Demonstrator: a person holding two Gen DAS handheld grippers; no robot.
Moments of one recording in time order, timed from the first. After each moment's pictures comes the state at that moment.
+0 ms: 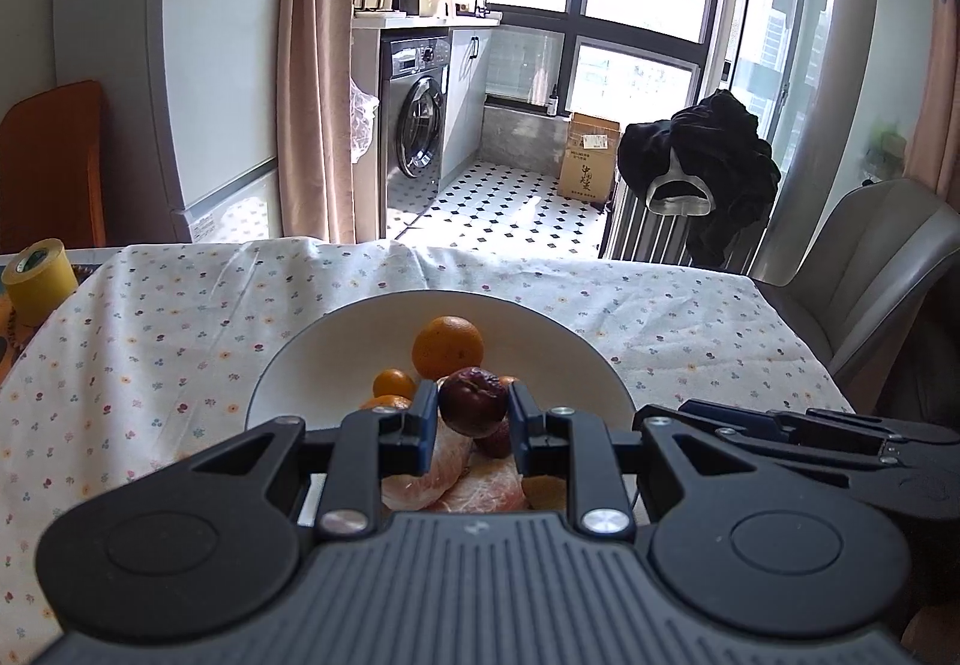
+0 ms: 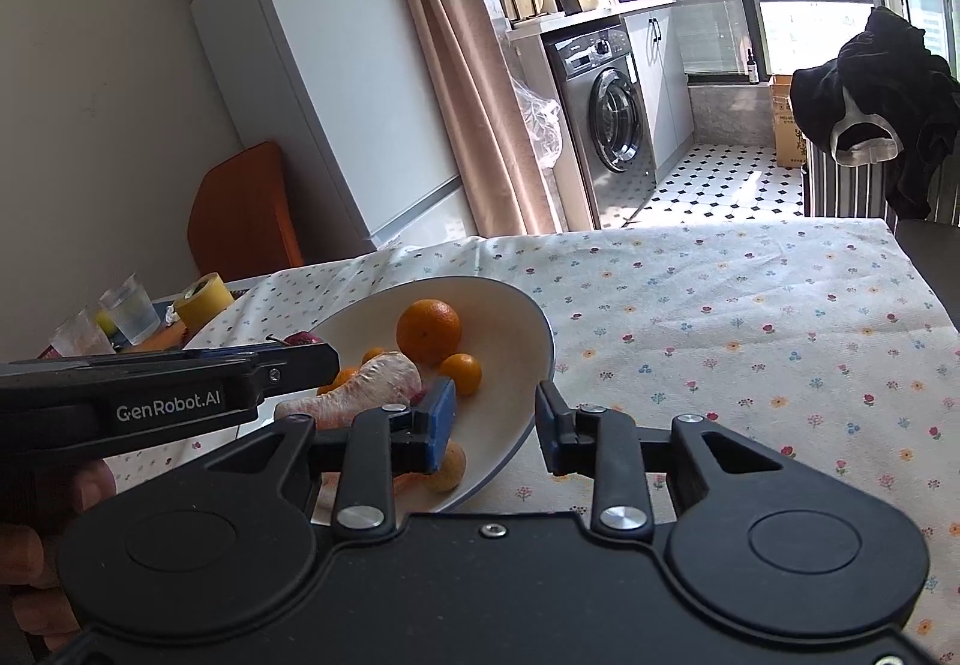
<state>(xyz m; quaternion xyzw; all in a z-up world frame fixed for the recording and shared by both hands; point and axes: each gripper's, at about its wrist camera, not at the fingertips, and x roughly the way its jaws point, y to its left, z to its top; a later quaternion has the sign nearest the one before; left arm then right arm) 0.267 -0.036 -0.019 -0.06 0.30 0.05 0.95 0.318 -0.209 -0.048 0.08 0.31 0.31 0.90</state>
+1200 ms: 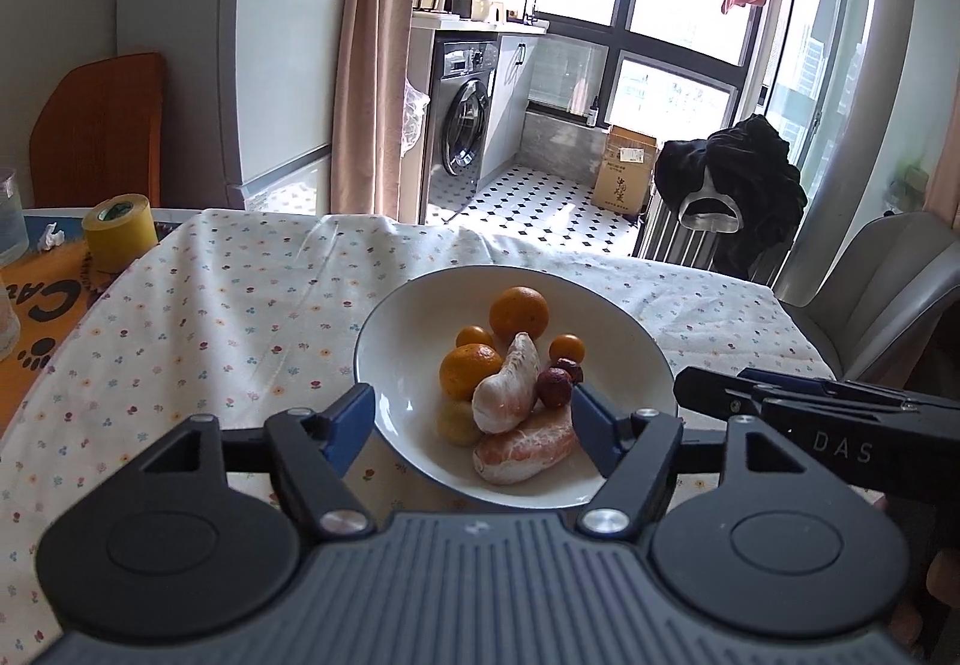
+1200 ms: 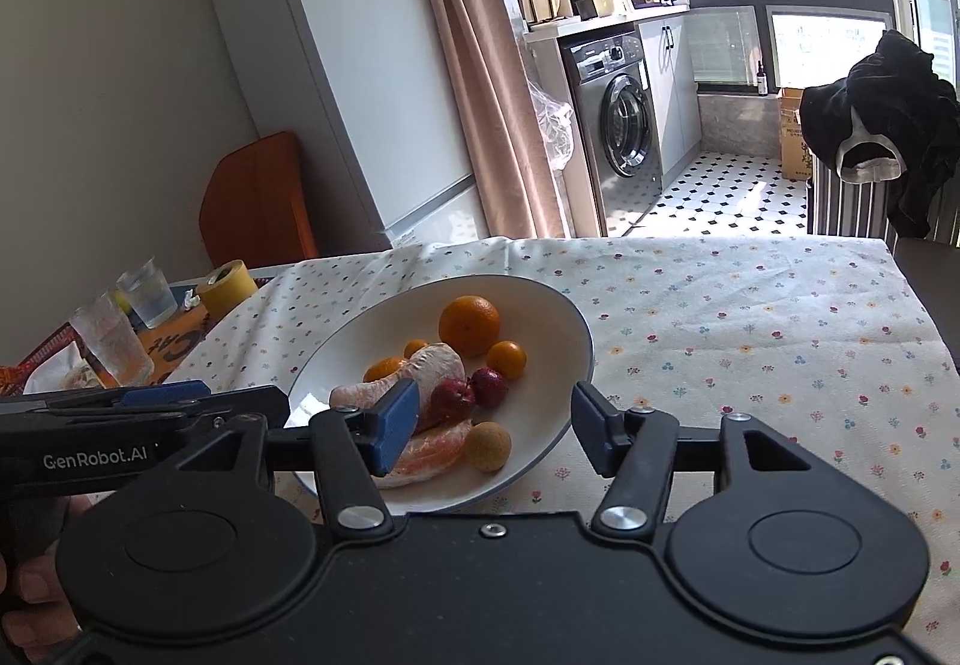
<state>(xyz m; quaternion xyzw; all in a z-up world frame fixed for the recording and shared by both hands) 0.201 -0.008 -0.005 -0.09 0.30 0.09 0.95 0.288 -0.202 -0.026 0.06 0.30 0.31 0.90</state>
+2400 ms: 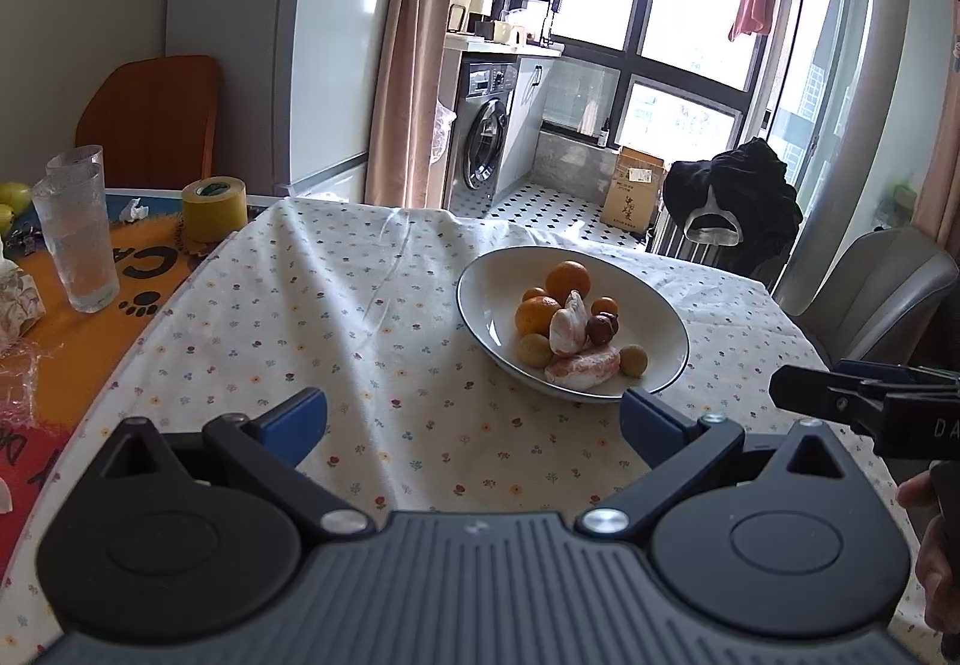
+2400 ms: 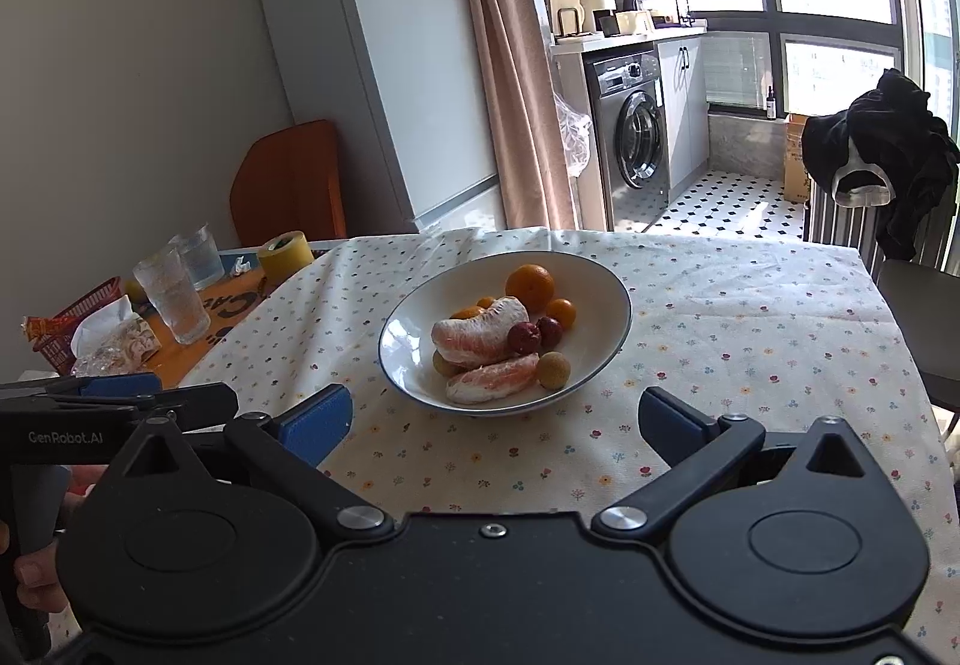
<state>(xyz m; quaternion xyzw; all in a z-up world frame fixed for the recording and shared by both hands) 0.090 0.022 0.010 -0.10 0.28 0.10 0.95 0.194 -0.211 0.007 0.03 0.29 0.32 0.90</state>
